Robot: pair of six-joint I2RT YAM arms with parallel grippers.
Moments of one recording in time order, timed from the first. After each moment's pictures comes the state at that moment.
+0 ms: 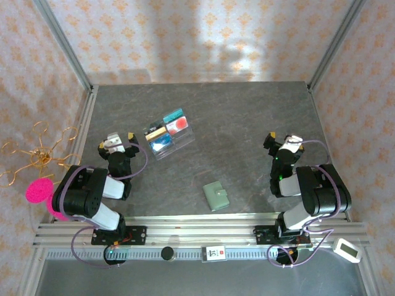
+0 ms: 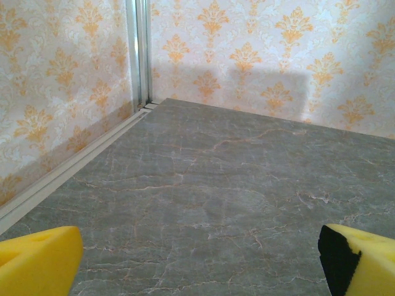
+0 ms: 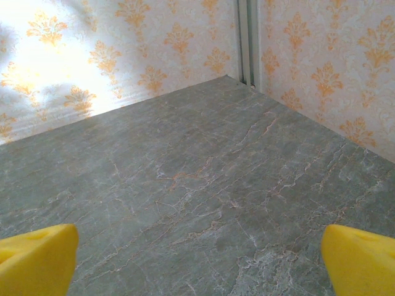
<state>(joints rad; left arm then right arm) -0.04 1.53 0.18 1.24 -0.44 -0.12 0.08 1.53 0.21 1.17 0.42 0.23</state>
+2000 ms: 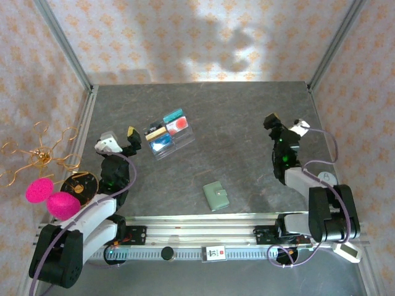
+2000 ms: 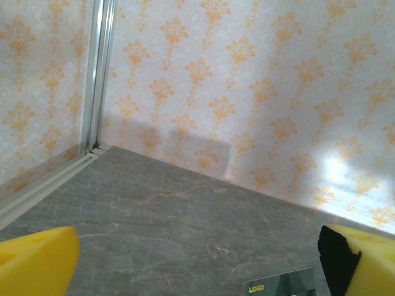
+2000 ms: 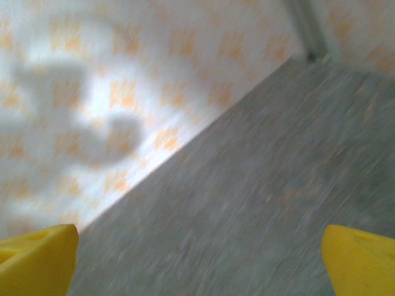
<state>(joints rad) -0.16 0.92 0.20 0.78 -0.44 -0.27 0.09 1.31 0.45 0.67 0.21 0.68</state>
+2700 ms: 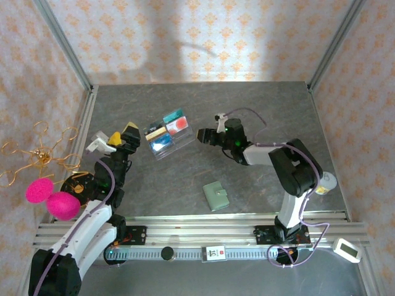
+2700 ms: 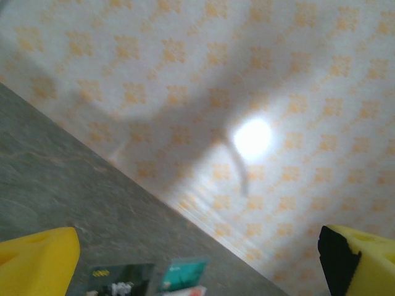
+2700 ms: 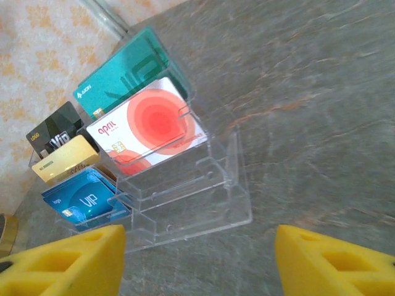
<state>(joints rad) -0.16 0.73 0.26 0.59 -0.19 -0.78 0.52 1.84 0.90 0.53 -0.32 0.53</state>
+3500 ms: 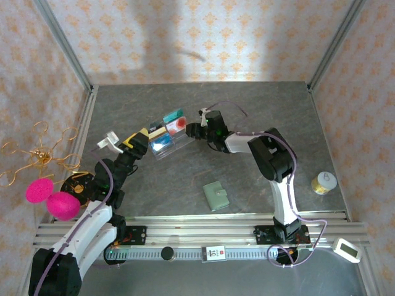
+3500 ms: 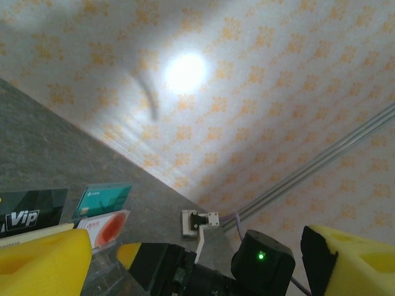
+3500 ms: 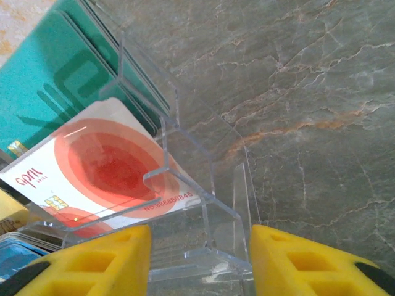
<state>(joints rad) -0.16 0.73 0.23 0.62 0.13 -0.91 0.58 2.11 1.24 0.35 -0.27 0.55</state>
